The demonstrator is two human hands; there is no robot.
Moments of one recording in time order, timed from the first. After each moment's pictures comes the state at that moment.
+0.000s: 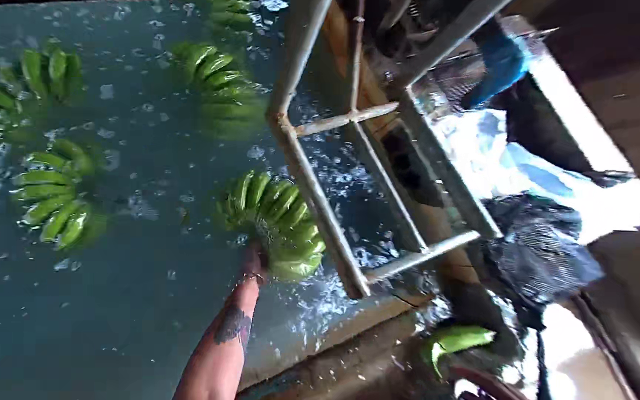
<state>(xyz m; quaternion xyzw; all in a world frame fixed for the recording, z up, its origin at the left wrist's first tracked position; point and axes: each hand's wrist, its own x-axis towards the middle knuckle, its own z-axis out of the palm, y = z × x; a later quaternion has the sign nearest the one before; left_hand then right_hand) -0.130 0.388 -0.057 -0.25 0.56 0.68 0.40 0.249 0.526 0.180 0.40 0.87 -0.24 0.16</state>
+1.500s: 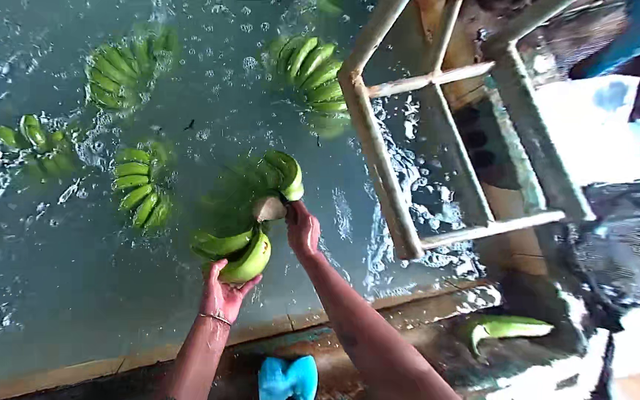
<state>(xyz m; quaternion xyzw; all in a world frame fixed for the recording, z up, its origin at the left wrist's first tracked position) -0.123 0.185 0.090 -0.45 0.43 0.72 0.31 -0.110 0.383 0.009 0.34 0.86 -0.39 -0.03</state>
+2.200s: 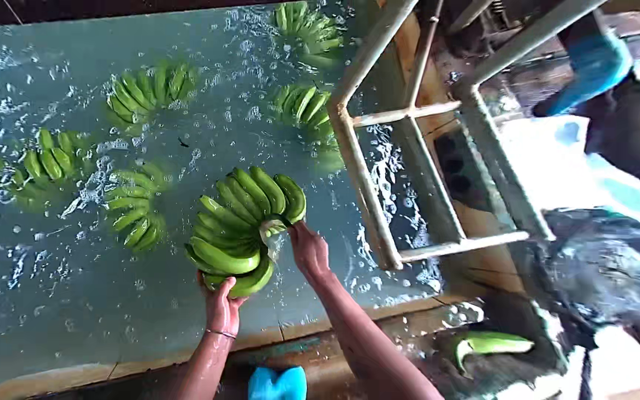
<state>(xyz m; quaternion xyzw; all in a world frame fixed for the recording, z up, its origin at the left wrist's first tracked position) -0.091 0.188 0.064 -0.36 0.52 0.75 0.23 -0.091 0.399 0.062 0.31 0.89 -0.31 0.10</state>
